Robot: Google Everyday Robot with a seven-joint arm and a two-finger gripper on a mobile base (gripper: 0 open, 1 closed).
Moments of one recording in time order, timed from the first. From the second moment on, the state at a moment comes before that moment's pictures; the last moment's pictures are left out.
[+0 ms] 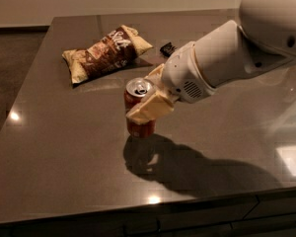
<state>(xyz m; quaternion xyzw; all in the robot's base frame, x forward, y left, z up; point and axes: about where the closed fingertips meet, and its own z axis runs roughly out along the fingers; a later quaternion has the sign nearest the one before) 0.455 0.009 0.935 -0.59 0.70 0.23 0.34</state>
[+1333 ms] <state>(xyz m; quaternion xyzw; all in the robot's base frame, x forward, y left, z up) 0.570 0.039 0.933 -0.57 0.69 0.24 0.38</state>
